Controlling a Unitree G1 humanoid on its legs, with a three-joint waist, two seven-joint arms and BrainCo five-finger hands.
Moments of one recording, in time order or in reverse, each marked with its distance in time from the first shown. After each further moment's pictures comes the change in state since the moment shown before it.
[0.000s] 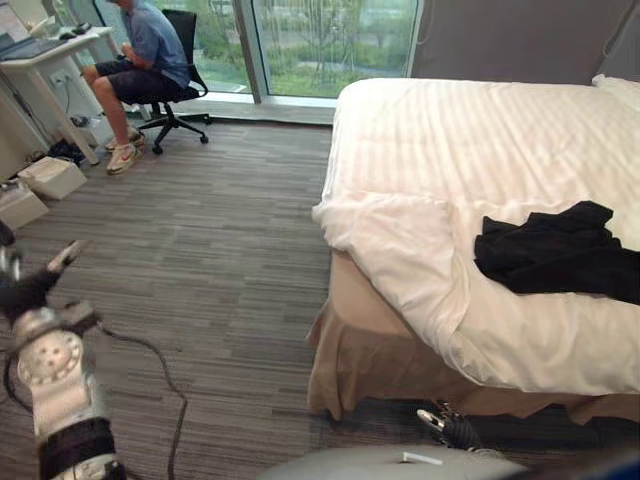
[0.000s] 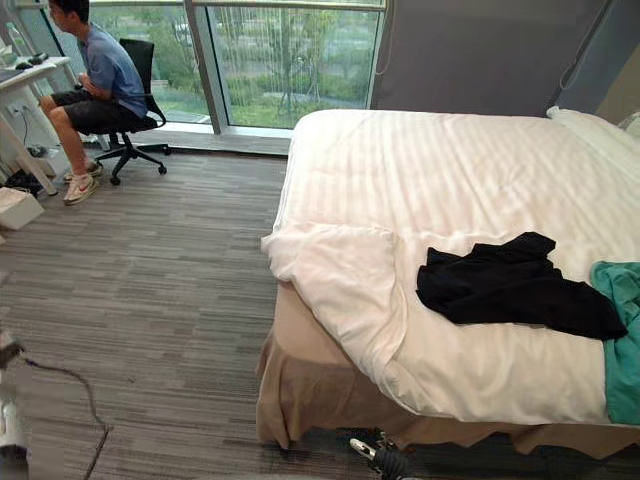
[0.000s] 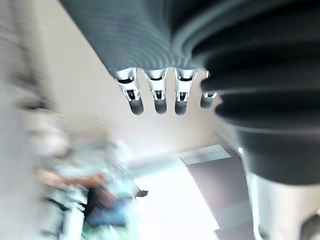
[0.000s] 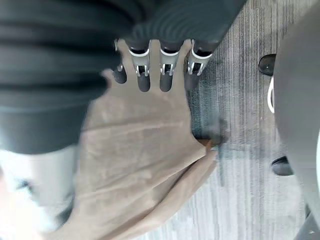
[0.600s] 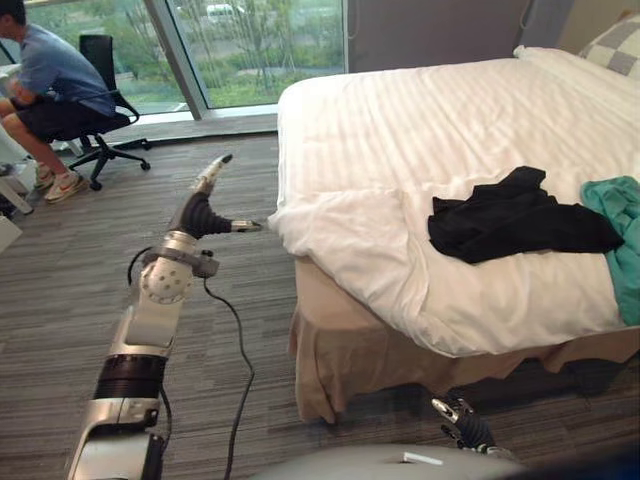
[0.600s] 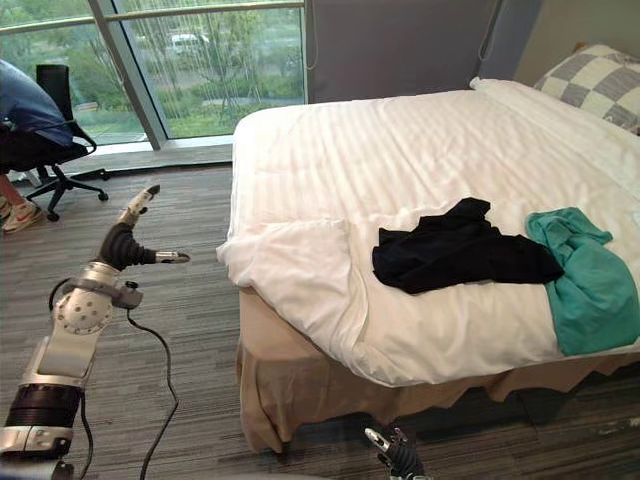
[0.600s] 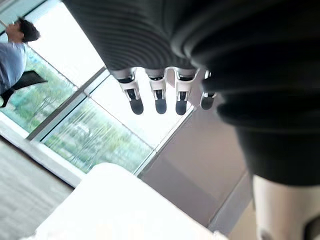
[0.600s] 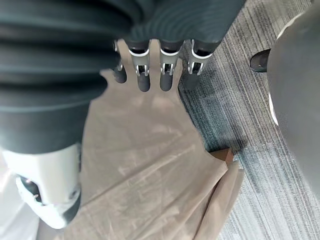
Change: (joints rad) left arm -0.216 0.053 -0.499 0.000 0.366 0.117 -0.247; right arm 0.011 -0.014 -0.098 -0.064 0.027 0.038 0.021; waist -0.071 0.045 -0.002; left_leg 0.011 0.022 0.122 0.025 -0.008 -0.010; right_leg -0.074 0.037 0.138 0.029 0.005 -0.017
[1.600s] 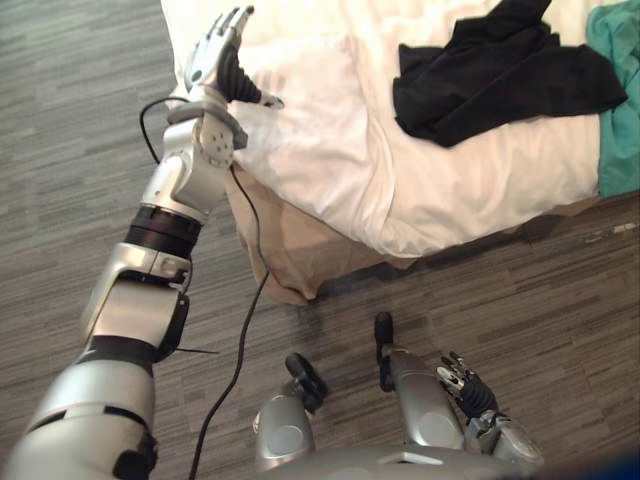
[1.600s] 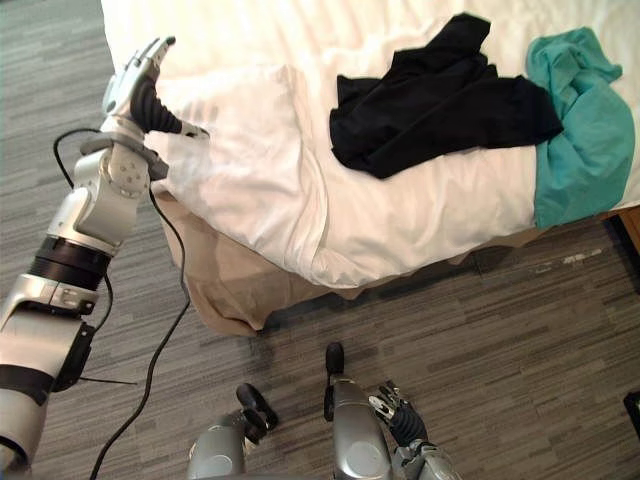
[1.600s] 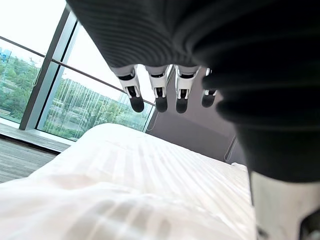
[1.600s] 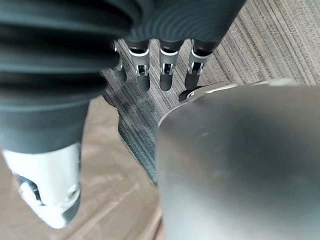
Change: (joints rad) left arm -0.804 0.063 -0.331 0.274 0.213 0.336 0.207; right arm -0.007 -0.049 0.041 -0.213 0.092 -0.004 0.134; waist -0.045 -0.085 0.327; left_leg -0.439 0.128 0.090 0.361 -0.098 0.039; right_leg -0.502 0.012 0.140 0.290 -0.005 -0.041
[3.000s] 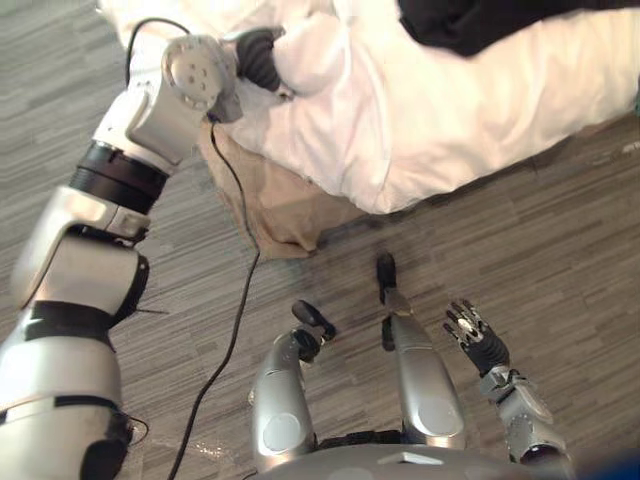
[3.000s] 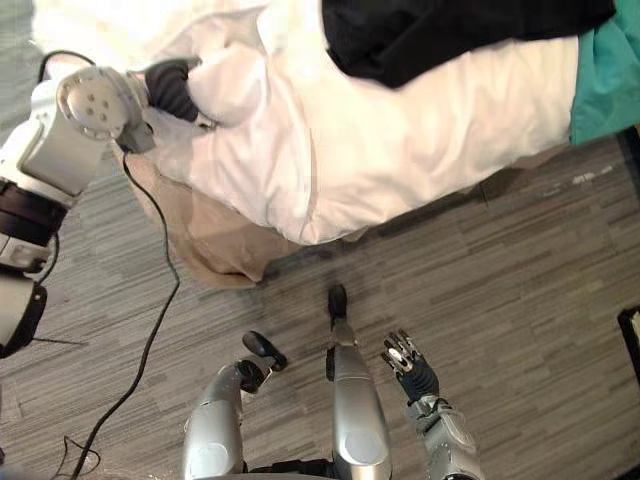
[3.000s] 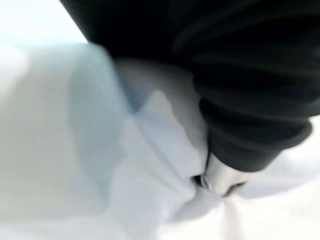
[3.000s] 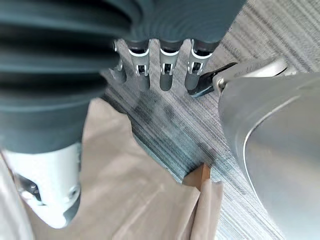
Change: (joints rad) left arm -0.136 0.211 -0.288 -0.032 -0.335 -0.103 -0.626; right arm -0.131 -0.051 -0.054 0.047 0.251 -0.042 0.102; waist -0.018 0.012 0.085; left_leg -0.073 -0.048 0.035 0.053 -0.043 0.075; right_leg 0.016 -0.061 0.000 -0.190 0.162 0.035
